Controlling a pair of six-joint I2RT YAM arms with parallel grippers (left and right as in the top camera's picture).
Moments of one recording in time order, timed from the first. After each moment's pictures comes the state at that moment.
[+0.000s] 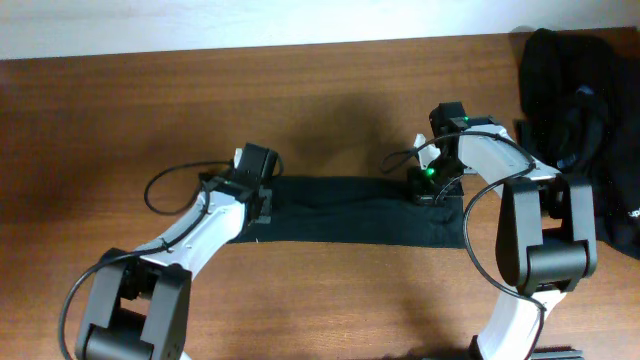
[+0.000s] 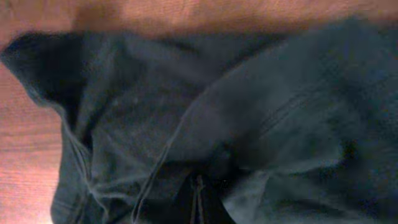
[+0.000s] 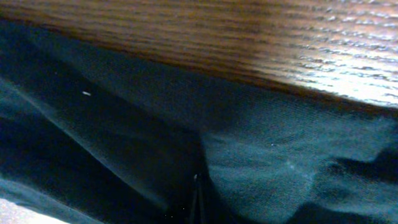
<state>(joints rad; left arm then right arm) -0.37 1.74 0.98 -0.50 -0.31 -0.23 0.05 2.01 1.33 -0.96 -0.25 -0.01</state>
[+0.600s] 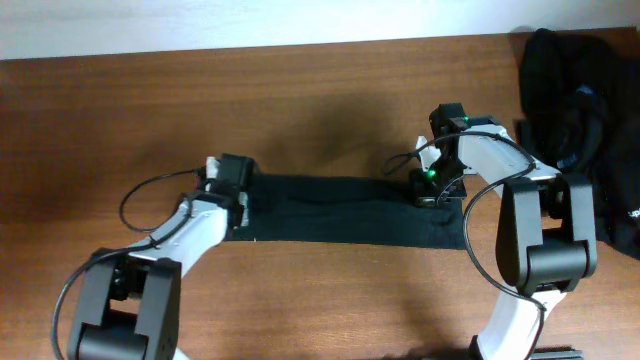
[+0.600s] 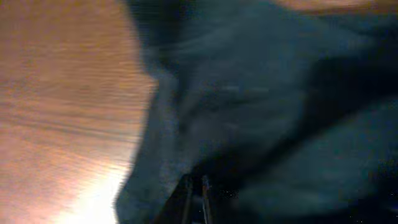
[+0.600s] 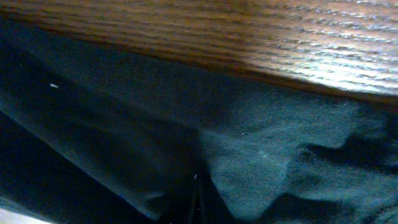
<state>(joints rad) -0.25 1.74 0.89 -0.40 -0.44 -0.23 0.05 2.01 1.33 -0.98 -0.20 -0.01</state>
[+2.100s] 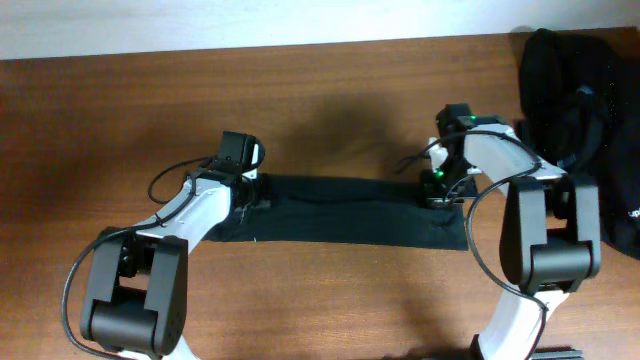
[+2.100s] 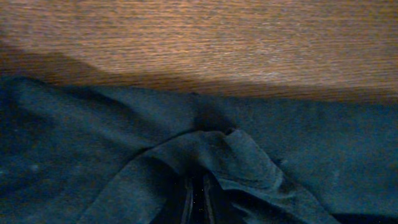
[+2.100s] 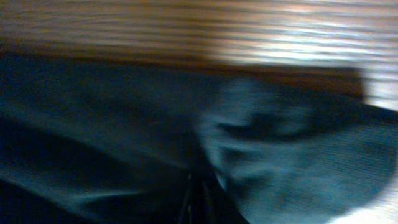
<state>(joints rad) -0.26 1.85 1.05 -0.40 0.03 -0.25 0.00 2.01 1.33 -1.01 -0.07 0.02</state>
